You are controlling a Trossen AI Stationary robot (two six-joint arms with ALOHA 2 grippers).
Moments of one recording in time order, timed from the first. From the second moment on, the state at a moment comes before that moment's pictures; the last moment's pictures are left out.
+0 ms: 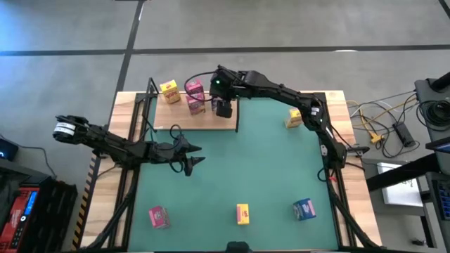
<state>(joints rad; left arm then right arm) -0.11 1.21 0.27 0.53 -0.32 -0.45 -0.37 2.21 2.35 -1.08 0.16 -0.31</state>
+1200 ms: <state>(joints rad) -0.10 1.21 0.30 0.52 -0.32 -0.35 -0.27 1.55 1.47 -1.53 0.37 0.09</state>
